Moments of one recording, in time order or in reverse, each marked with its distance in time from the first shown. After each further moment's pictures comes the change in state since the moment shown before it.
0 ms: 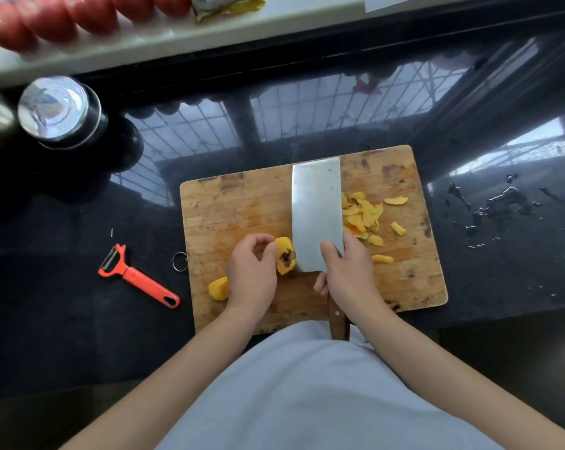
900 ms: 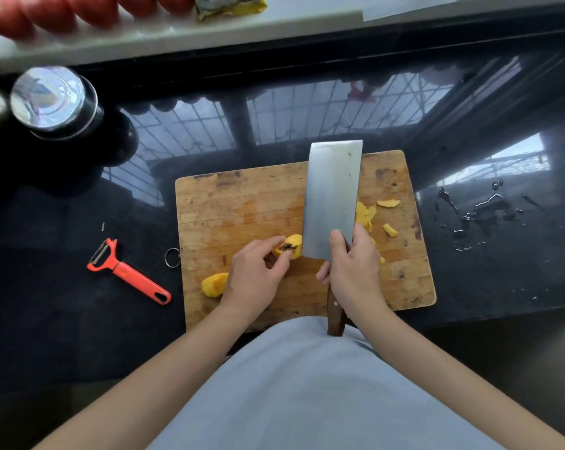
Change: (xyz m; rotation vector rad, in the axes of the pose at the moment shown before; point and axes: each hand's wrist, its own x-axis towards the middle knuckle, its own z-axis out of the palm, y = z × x) left_hand 0.003 -0.016 0.004 0.203 -0.160 0.382; right_hand -0.013 -0.012 -0.013 -0.043 0.134 -0.174
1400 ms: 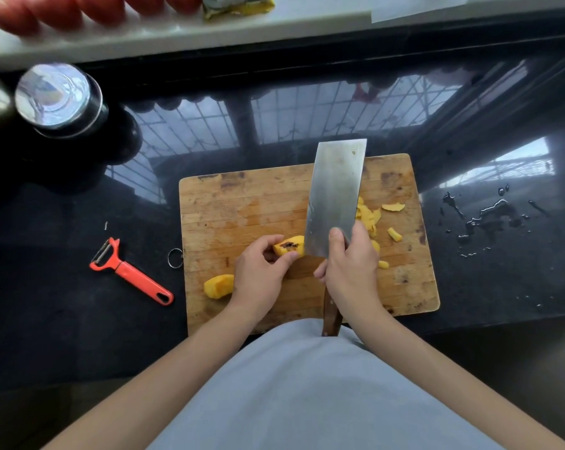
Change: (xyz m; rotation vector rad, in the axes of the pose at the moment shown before) left_hand 0.001 0.014 0.002 -0.228 0.020 -0.292; right_hand 0.007 -0.003 0.012 -0.051 0.034 0.001
